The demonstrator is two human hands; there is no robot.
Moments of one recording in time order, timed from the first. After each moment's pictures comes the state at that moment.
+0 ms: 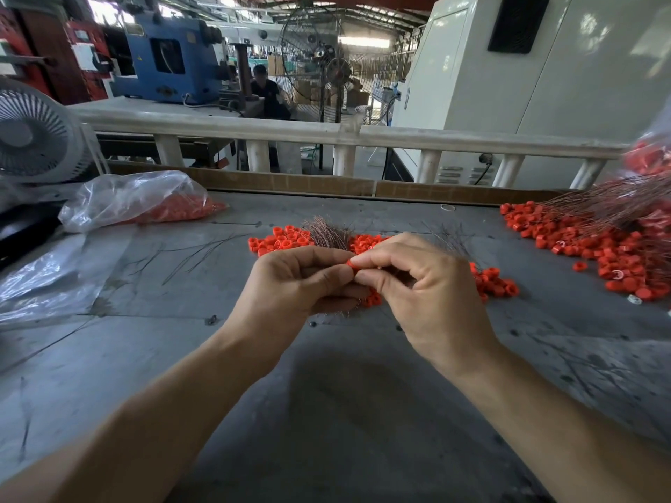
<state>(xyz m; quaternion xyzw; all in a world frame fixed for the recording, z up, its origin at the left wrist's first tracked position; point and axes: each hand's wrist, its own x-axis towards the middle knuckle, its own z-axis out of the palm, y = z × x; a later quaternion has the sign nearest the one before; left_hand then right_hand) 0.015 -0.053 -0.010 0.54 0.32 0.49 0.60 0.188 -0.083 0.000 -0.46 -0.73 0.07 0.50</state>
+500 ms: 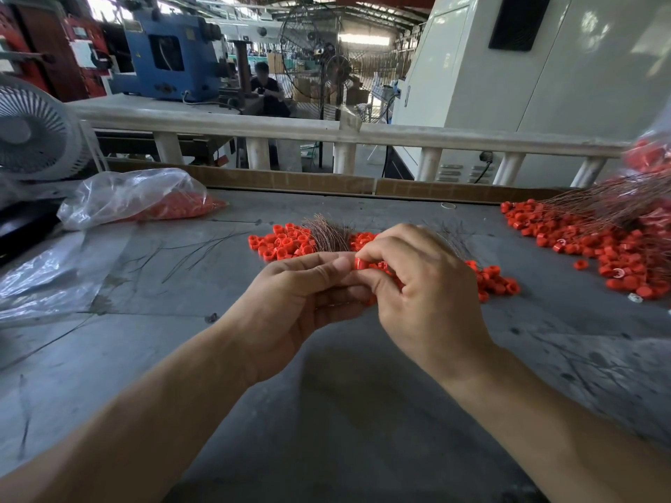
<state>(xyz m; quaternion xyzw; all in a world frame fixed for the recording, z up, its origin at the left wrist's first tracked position) 0.012 -0.052 -0.011 0.45 0.28 0.42 0.73 0.183 -0.082 -0.005 -0.48 -0.74 -0.16 0.44</state>
